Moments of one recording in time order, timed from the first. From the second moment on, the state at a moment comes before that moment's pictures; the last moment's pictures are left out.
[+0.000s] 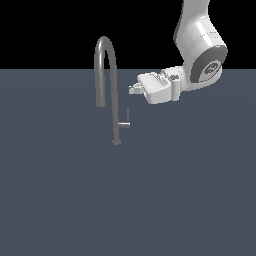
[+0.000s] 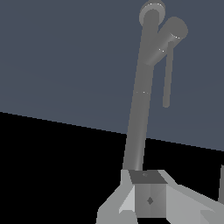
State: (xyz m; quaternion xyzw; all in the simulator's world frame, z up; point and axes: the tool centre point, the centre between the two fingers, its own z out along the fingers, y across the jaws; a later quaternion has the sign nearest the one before) arm 0.055 -0.011 0.220 -0.61 0.48 0.43 0.47
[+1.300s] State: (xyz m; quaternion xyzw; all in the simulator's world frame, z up) arm 0.073 -0.004 0.149 -0.47 0.53 0.47 0.53
